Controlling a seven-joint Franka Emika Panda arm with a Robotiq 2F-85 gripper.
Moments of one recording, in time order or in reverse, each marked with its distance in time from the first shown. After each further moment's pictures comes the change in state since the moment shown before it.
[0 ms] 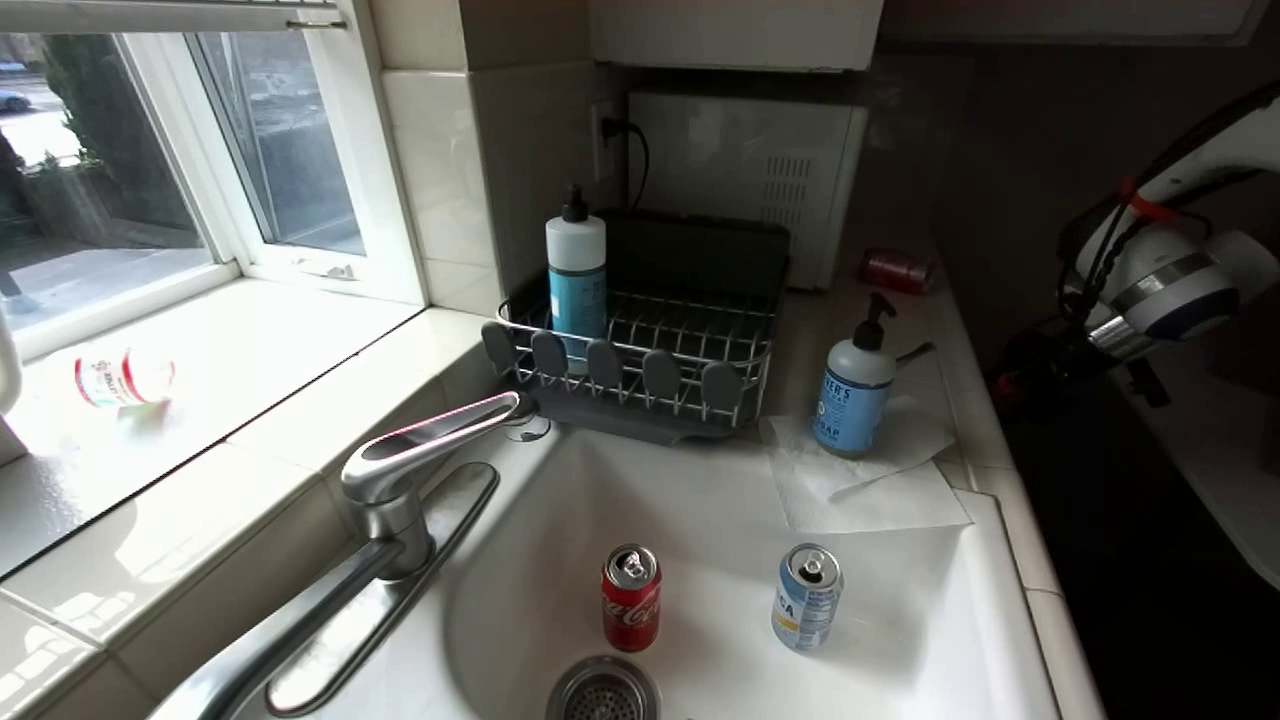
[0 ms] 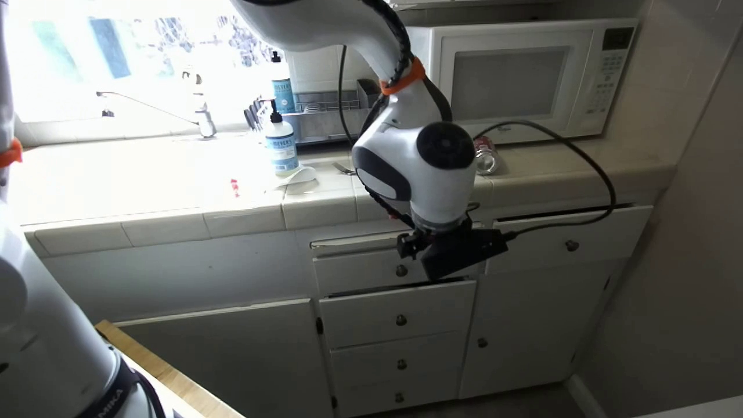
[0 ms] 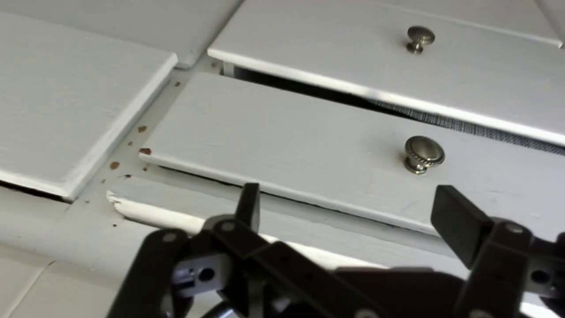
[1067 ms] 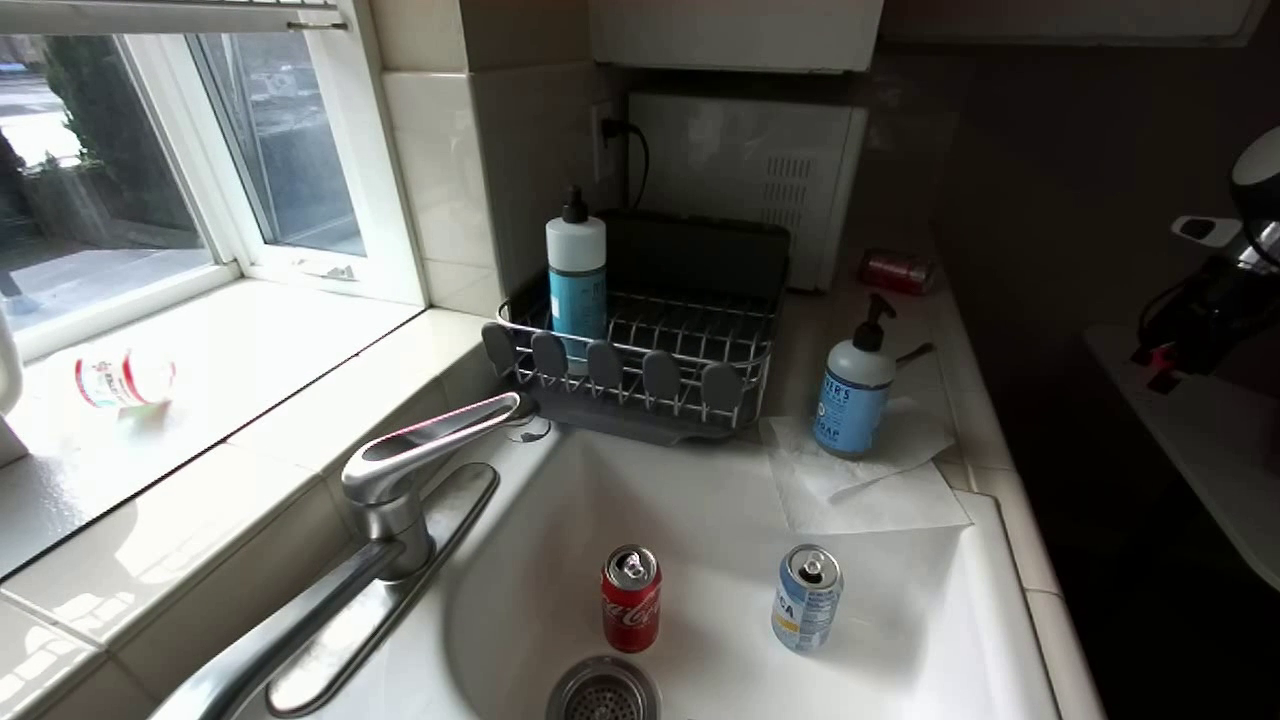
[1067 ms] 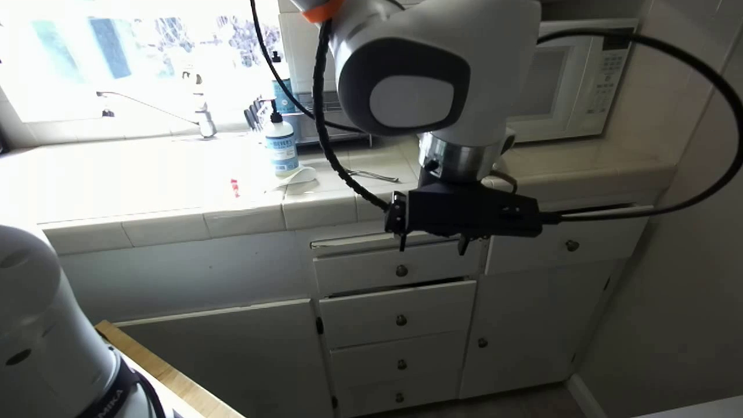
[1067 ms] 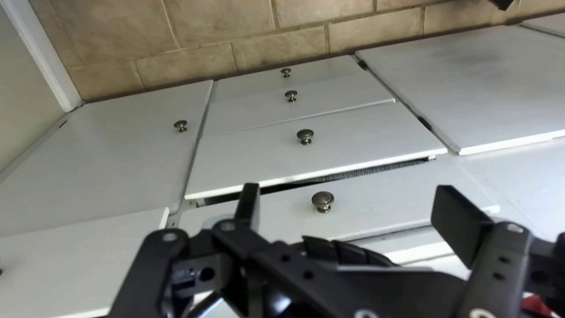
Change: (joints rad) arm 0.193 -0.451 -0.436 -0.158 -1.105 -0.277 1.114
